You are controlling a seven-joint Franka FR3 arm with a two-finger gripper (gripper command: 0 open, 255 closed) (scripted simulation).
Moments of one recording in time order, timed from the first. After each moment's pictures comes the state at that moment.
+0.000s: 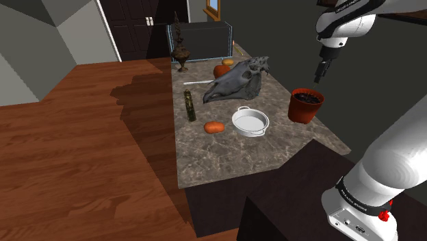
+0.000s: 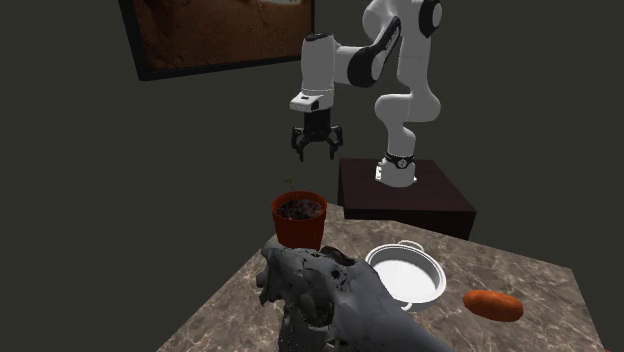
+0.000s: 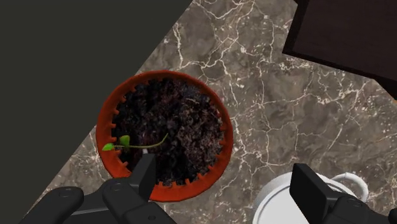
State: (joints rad) arm -0.12 -0.07 -0.62 -2.17 -0.07 2.09 -0.91
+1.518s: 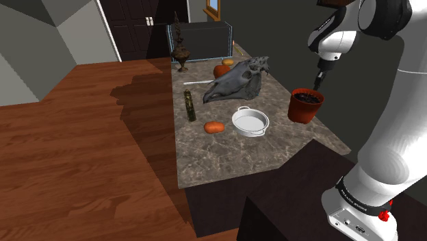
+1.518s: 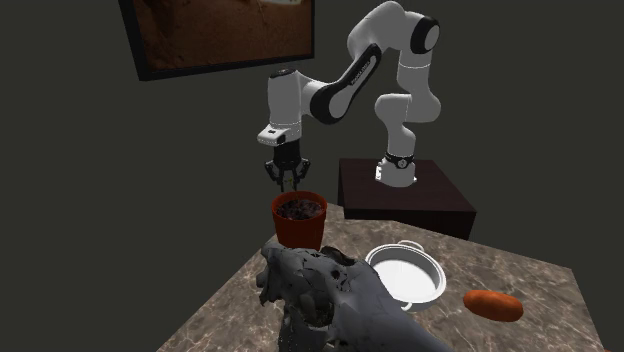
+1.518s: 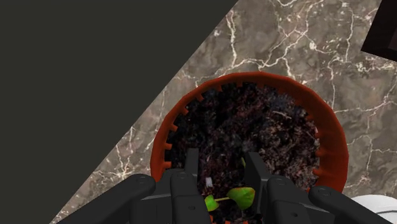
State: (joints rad) arm -0.24 0.33 -0.63 -1.97 0.22 2.21 -1.20
